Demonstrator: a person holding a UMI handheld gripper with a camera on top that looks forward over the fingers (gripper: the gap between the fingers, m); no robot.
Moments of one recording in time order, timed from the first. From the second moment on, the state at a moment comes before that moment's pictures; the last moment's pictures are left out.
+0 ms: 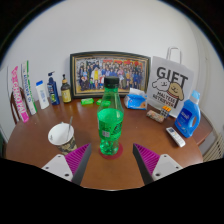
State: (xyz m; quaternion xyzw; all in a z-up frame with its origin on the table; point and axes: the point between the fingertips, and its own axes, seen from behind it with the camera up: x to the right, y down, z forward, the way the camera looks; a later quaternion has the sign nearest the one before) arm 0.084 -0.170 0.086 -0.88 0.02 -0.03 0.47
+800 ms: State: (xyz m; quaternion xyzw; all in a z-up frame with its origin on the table) arm 0.016 -0.368 0.216 -0.90 0.02 -0.05 0.43
